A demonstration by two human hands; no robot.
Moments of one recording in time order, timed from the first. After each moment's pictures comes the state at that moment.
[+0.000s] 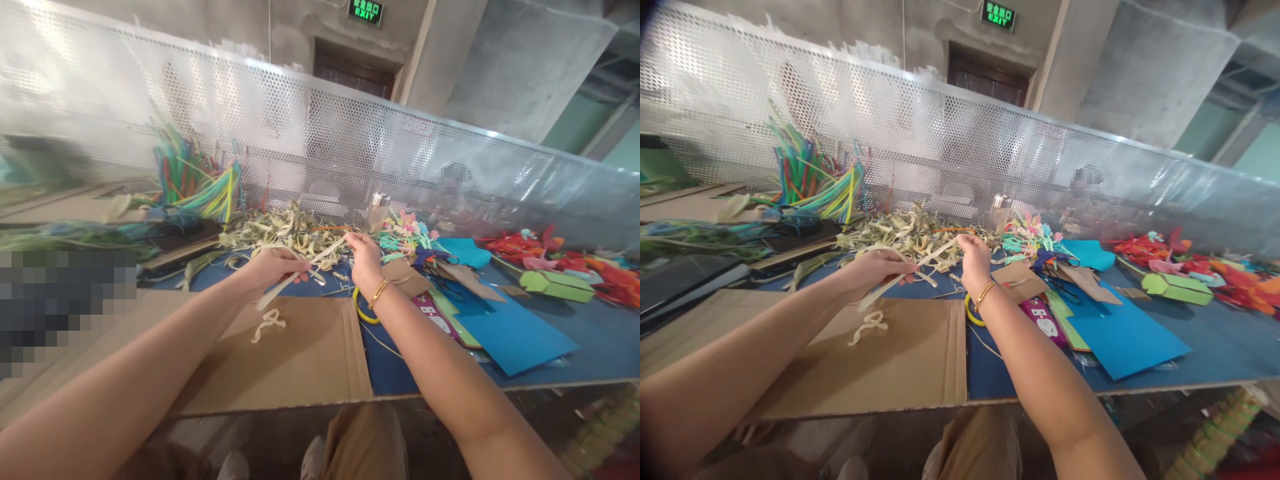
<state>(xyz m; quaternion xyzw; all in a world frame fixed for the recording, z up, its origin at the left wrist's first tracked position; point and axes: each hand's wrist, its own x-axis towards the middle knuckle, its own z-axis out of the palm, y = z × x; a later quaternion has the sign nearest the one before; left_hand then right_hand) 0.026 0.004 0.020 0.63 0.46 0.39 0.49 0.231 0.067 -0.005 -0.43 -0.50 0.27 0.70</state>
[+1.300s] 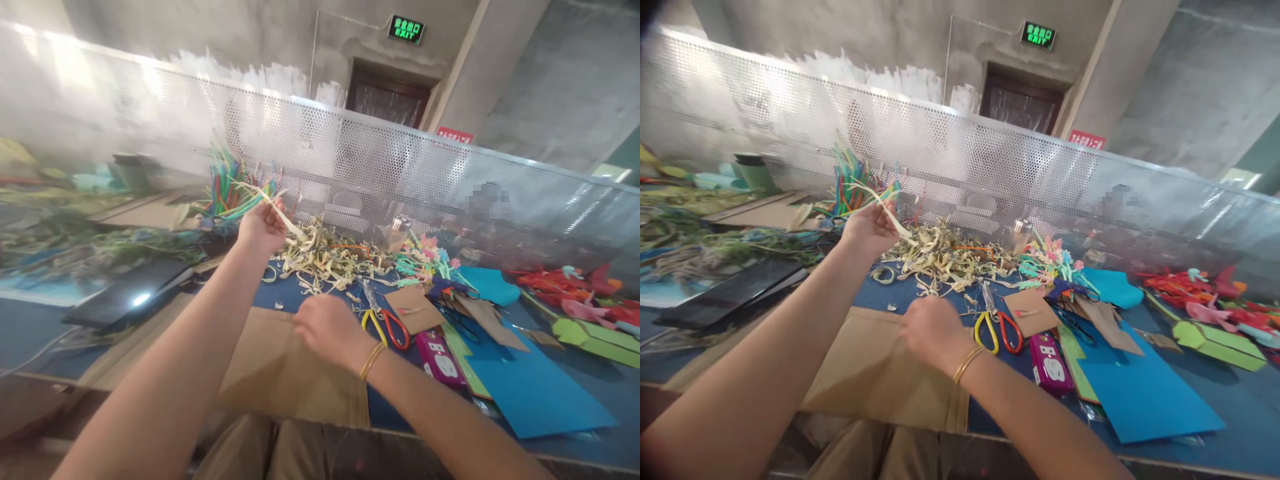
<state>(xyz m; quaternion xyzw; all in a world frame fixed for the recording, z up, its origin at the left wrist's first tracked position) -0.019 0.062 0.113 0.11 0.17 0.78 0.59 0.172 -0.053 0.026 -0.28 -0.95 -0.09 0.13</state>
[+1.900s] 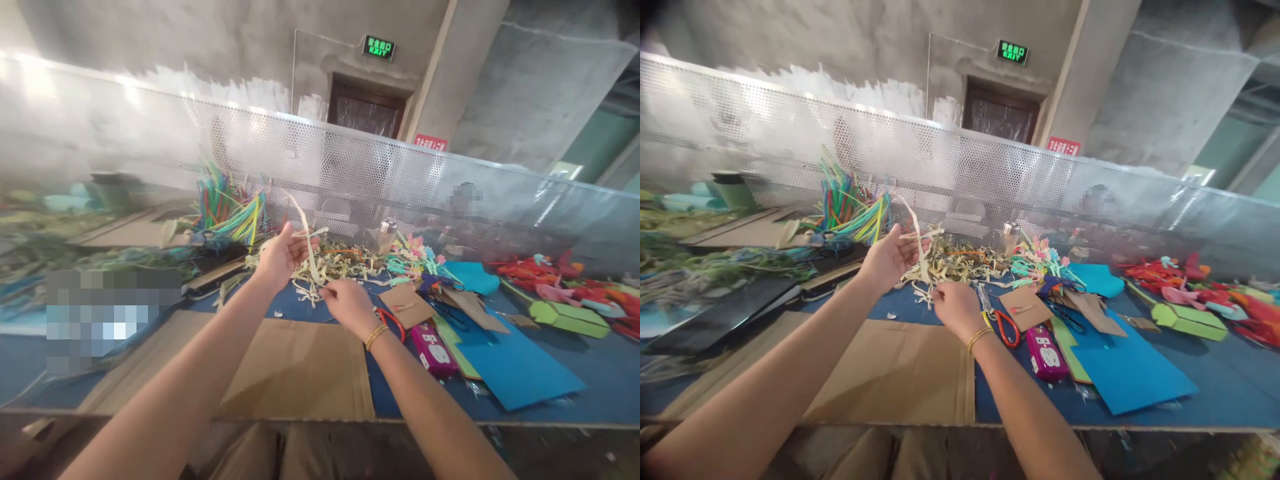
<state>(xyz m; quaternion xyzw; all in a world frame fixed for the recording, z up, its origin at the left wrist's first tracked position) 0.023 0.011 0.092 0.36 0.27 0.66 0.60 0.186 -0.025 0.040 -0.51 -0.82 0.00 0.28</state>
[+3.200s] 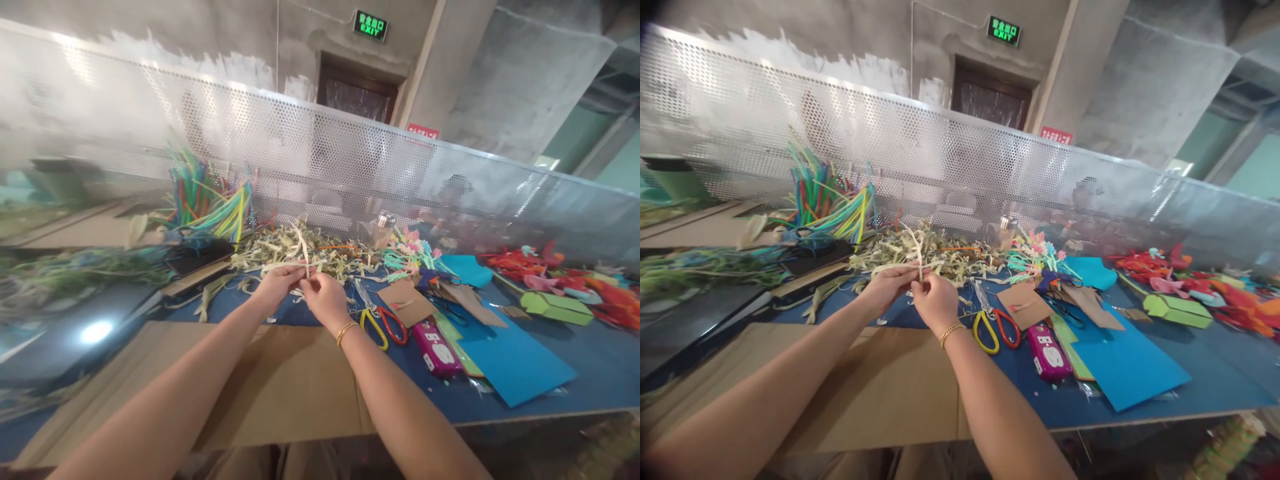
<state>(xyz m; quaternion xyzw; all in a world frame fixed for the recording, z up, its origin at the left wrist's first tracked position) 0.014 0.041 0.009 0.48 0.33 0.55 0.60 0.145 0.019 -0.001 -0.55 -0.74 0.06 0.39</state>
